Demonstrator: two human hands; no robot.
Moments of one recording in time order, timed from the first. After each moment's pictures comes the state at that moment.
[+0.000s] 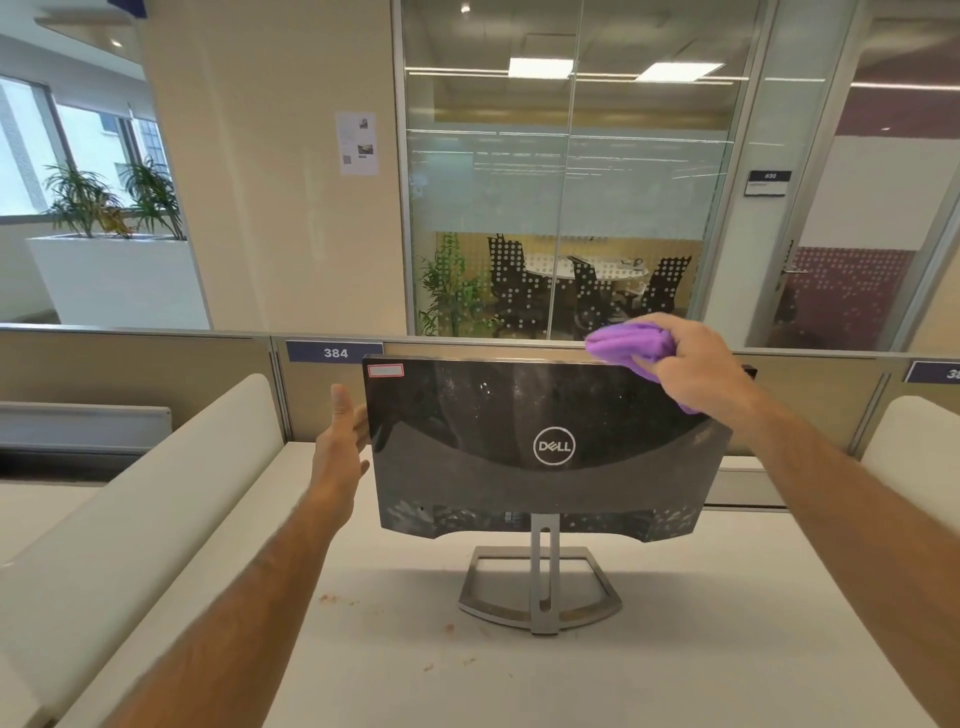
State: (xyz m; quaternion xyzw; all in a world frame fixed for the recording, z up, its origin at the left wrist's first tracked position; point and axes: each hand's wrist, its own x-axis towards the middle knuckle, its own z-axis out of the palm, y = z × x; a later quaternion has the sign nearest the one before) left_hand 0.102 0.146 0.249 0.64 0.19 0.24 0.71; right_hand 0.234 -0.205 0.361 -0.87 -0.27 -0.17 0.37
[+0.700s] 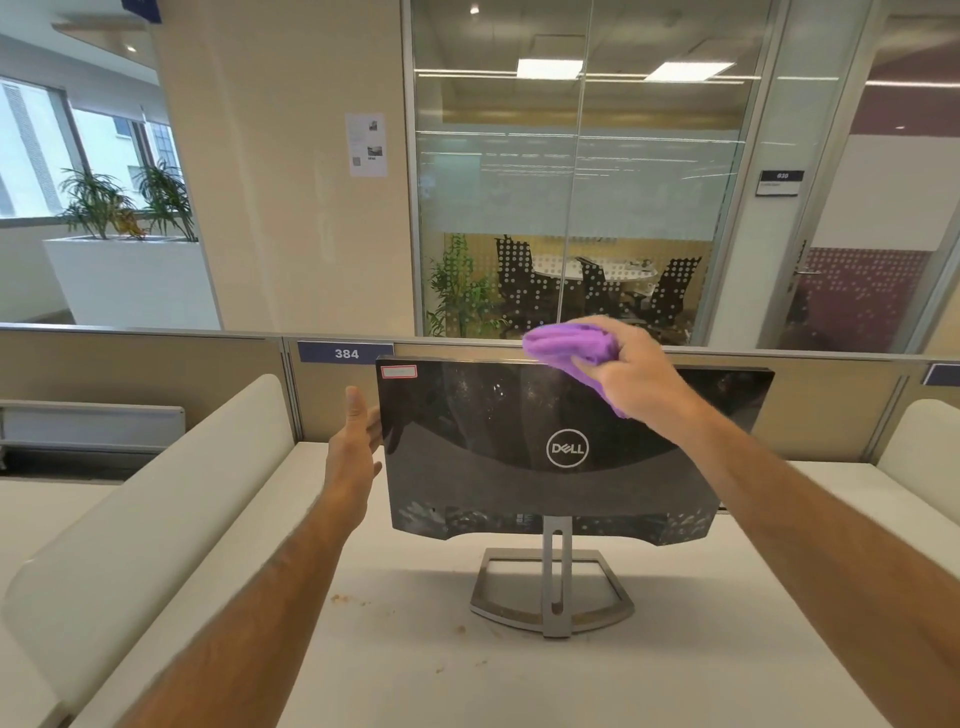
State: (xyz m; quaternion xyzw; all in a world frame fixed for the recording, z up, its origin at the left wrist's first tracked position) left_hand 0.100 0.144 0.250 0.64 0.19 0.24 0.70; right_hand 0.198 -0.136 0.360 -0.78 -0.37 -0.06 0.50
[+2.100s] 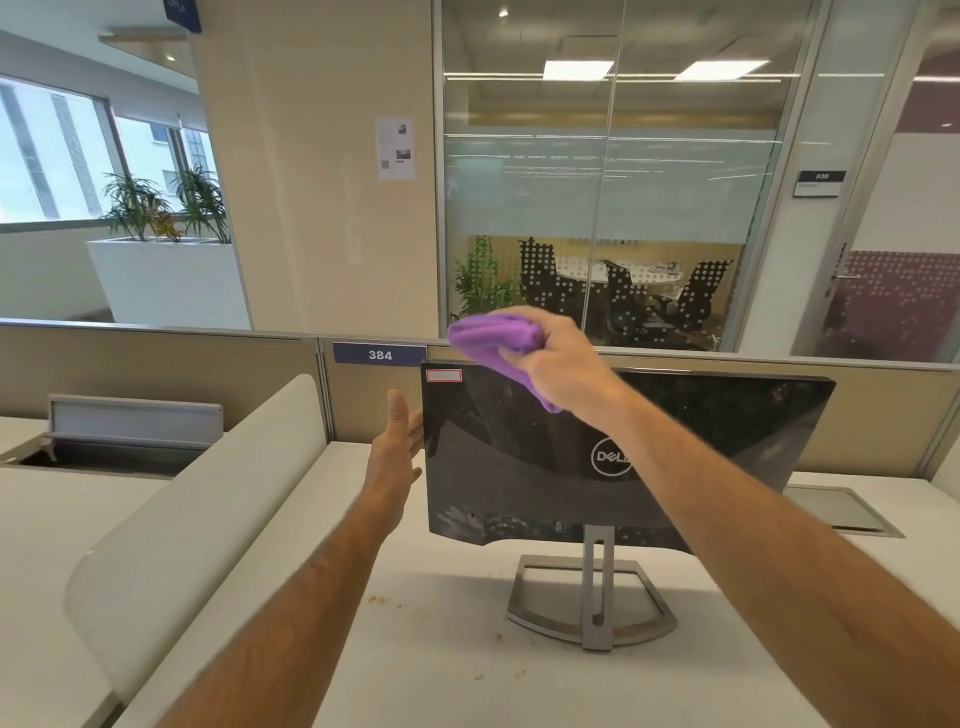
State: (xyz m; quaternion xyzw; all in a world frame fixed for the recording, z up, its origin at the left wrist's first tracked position) left_hand 0.093 0.154 0.252 0.66 0.16 0.19 0.71; right_hand 0.163 -0.023 0.376 -0.72 -0.40 0.05 0.56
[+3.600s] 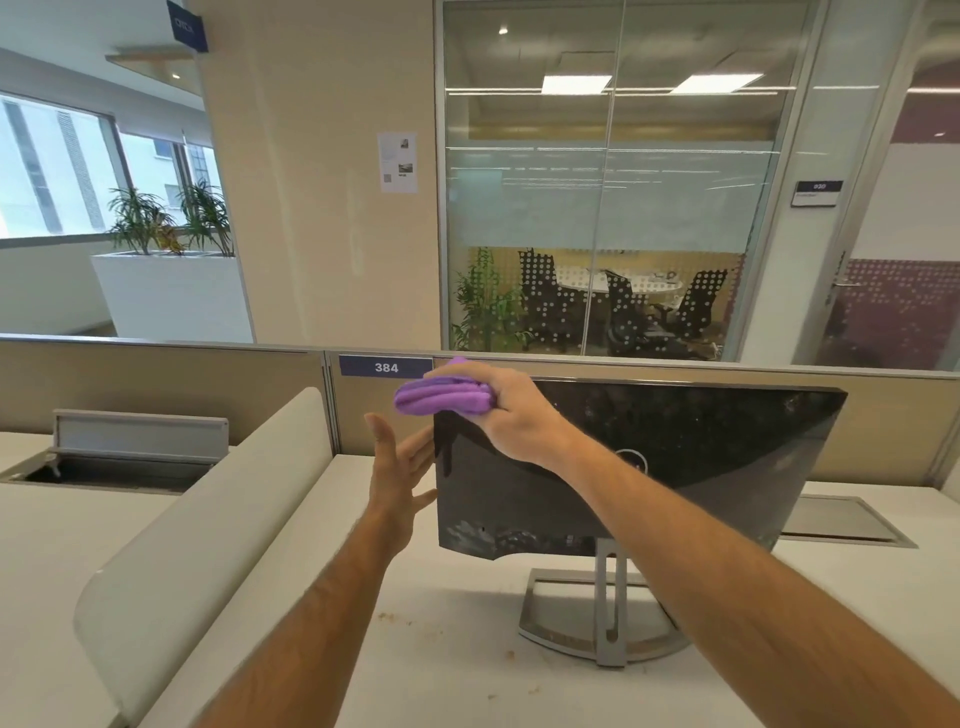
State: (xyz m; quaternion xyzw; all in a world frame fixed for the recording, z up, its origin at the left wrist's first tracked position) left_hand 0.081 0.158 0.254 0.60 0.14 0.18 0.76; right_hand 0.145 0.021 0.339 -0.71 -0.52 0.01 0.48
